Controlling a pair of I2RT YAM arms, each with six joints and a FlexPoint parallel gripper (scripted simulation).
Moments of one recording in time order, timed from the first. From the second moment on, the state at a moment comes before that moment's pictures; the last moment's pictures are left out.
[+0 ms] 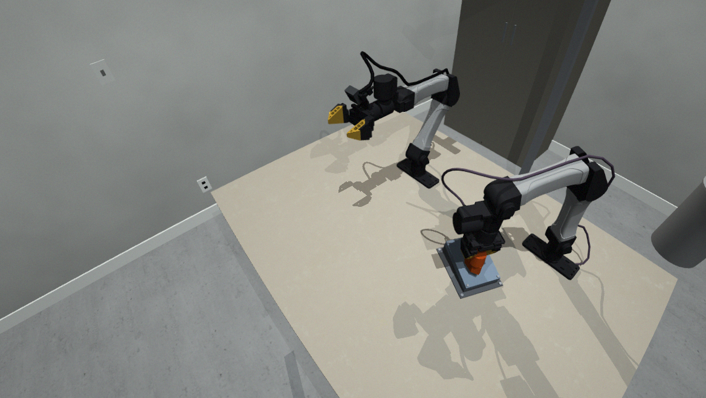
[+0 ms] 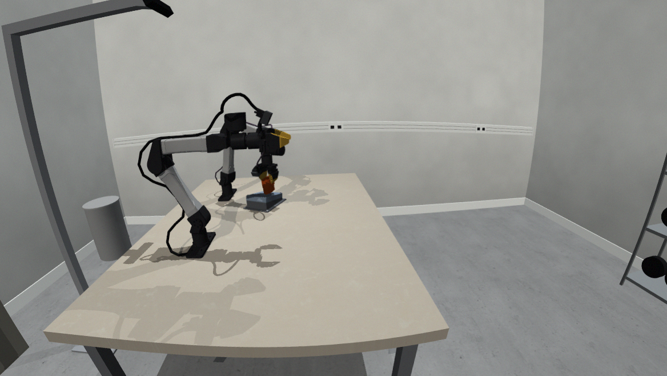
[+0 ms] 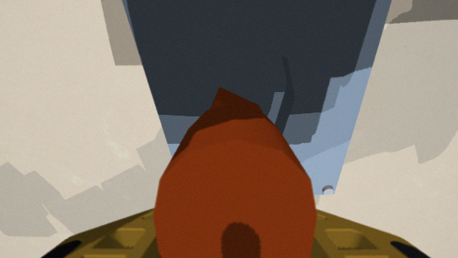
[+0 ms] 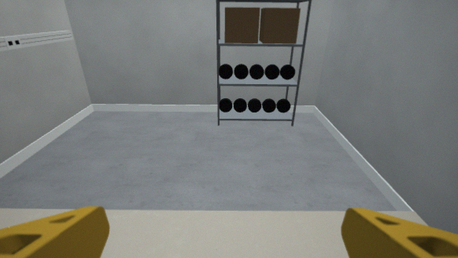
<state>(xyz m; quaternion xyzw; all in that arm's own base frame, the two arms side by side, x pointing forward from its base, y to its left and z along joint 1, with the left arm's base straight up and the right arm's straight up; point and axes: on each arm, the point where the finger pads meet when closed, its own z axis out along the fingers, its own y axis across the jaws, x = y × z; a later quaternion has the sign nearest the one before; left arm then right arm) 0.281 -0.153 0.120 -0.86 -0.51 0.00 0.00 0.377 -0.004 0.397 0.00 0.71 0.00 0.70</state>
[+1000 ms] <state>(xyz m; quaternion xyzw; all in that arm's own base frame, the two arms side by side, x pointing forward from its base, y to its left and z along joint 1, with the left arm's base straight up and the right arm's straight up) 0.281 -0.153 0.132 -0.86 -0.51 0.00 0.00 0.377 -0.001 0.391 -0.01 0.72 -0.01 0.70</state>
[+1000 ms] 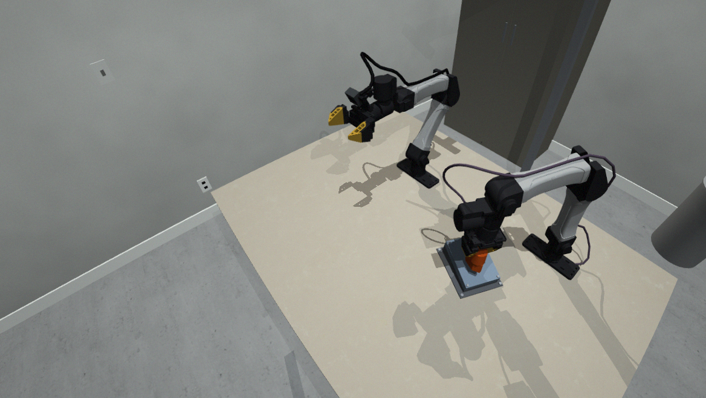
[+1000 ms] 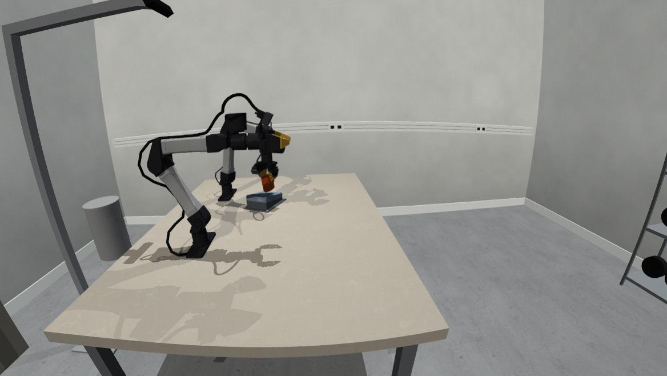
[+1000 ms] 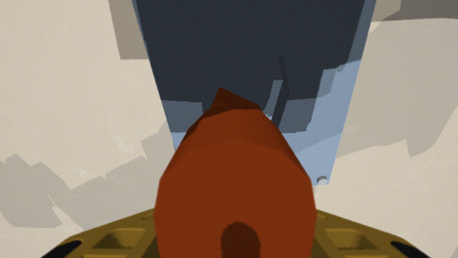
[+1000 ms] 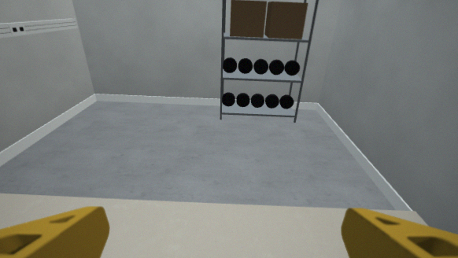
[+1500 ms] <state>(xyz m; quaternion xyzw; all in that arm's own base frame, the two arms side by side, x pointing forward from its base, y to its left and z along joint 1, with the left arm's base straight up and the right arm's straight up) 0.279 -0.153 0.166 -0.86 -0.51 0.00 0.00 0.363 0.045 0.364 -0.09 0.76 0.03 0.65</state>
